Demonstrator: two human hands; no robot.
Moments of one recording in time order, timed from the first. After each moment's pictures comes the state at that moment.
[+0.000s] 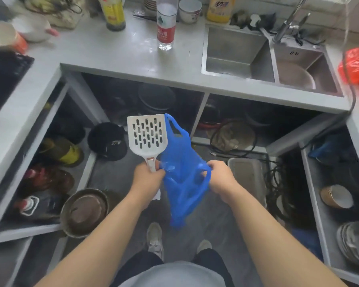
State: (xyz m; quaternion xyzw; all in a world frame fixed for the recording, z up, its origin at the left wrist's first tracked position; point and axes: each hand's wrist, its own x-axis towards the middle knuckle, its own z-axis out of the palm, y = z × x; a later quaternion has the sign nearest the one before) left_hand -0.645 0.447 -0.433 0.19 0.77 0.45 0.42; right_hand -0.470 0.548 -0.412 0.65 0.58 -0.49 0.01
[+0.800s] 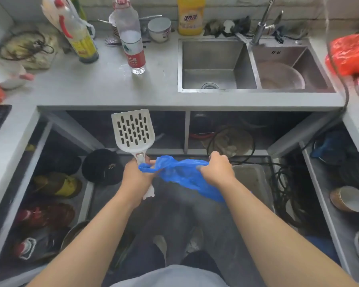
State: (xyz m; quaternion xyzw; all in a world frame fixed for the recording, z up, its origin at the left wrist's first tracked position) left_hand -0.635 0.571 -0.390 0.27 0.75 0.42 0.44; right_hand -0.444 0.682 -0.423 0.68 0.64 -0.35 0.05
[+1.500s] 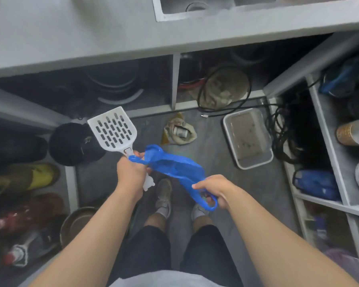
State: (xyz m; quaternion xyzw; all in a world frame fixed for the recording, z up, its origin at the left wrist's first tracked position) left_hand -0.696 0.600 -0.559 0.07 0.73 0.41 0.55; right_hand -0.468 0.612 -0.585 0.73 0.19 -0.65 0.07
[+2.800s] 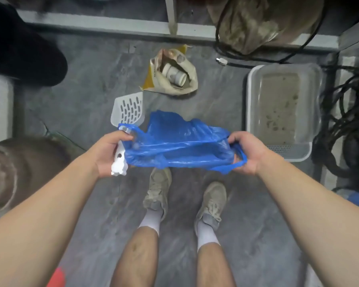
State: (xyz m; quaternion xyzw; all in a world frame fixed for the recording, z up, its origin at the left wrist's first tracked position) left_hand -0.570 0.533 -0.919 -0.13 0.52 0.38 0.76; right_hand -0.260 0.681 -0.927 0.62 0.06 -0.78 0.01
